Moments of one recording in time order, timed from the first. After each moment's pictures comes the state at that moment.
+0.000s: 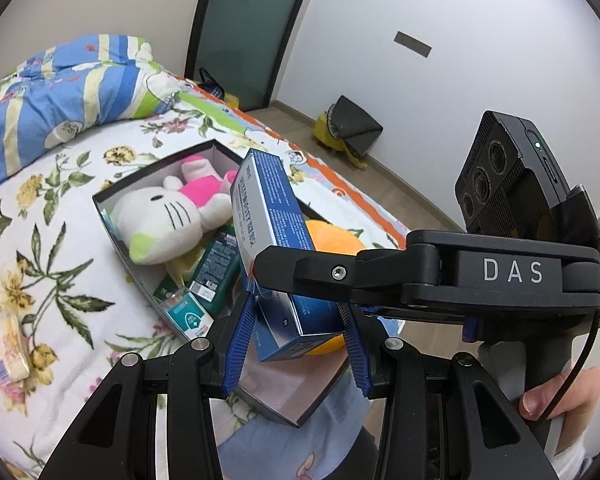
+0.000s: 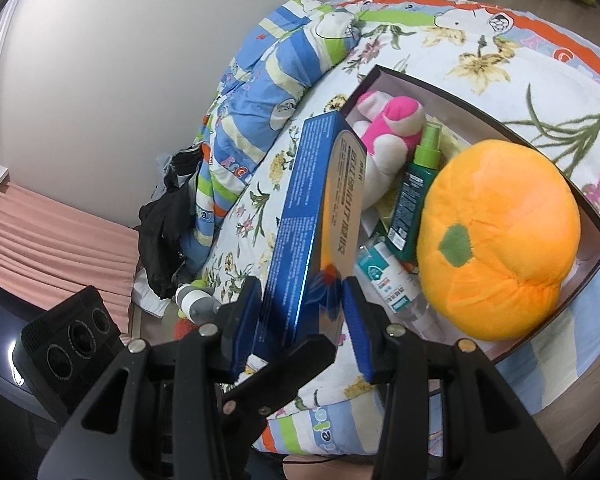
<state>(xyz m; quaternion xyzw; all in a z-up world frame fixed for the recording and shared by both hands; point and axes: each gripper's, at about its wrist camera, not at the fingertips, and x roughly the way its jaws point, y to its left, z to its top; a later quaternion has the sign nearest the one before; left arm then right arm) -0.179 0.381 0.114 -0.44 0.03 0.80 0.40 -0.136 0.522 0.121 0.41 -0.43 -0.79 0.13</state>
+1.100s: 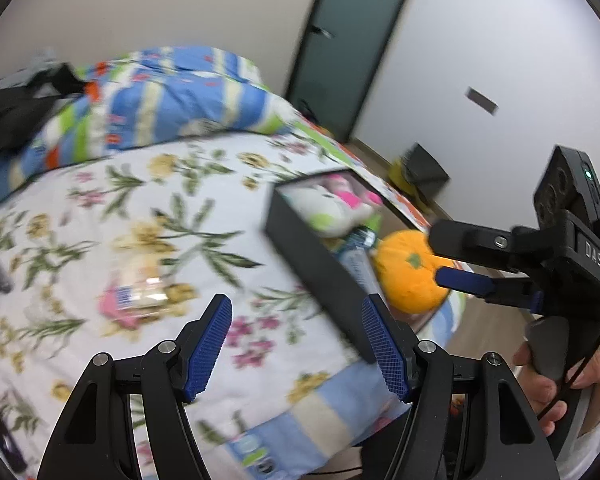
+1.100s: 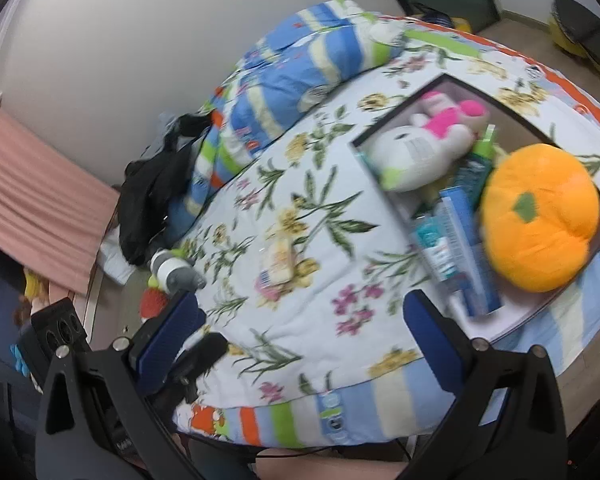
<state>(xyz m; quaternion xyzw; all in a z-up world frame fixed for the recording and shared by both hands) -0.144 0.169 0.159 -0.41 -0.03 0.87 0.26 -0.101 0.389 0.187 0.42 -0.31 -0.85 0.12</state>
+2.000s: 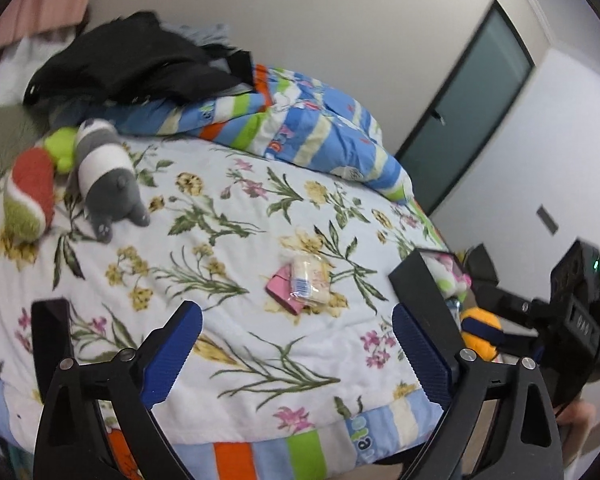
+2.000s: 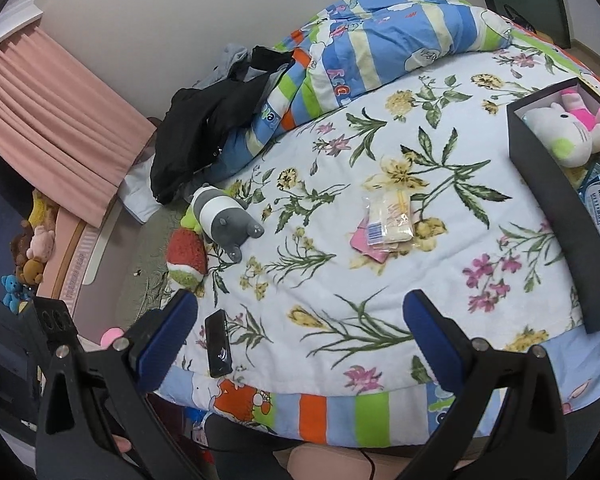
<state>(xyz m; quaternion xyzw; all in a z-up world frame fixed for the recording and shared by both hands) -0.115 -0.085 0.152 -0.37 -0.19 0.90 0.12 -0.116 0.198 0.193 0.44 -0.24 -0.84 0.20</state>
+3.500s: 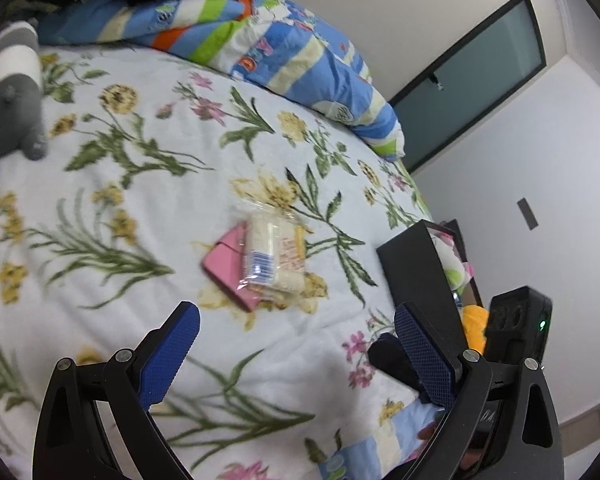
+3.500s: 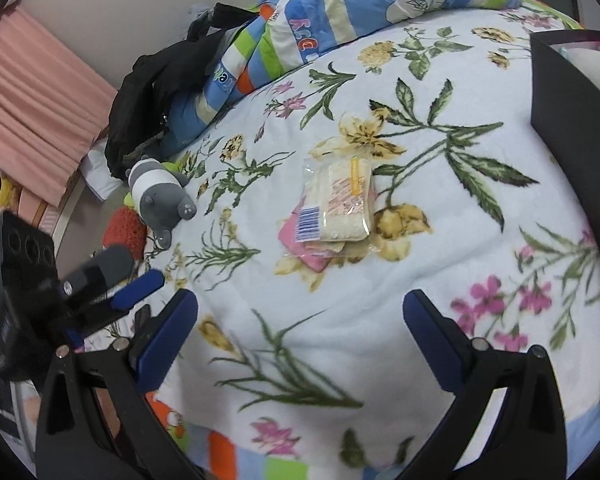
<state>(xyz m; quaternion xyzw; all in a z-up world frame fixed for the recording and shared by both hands) -0.243 -0.012 0.032 -0.46 -0.25 0.83 0.20 -0.208 0.209 0.047 0.47 -0.21 -0.84 0.20</state>
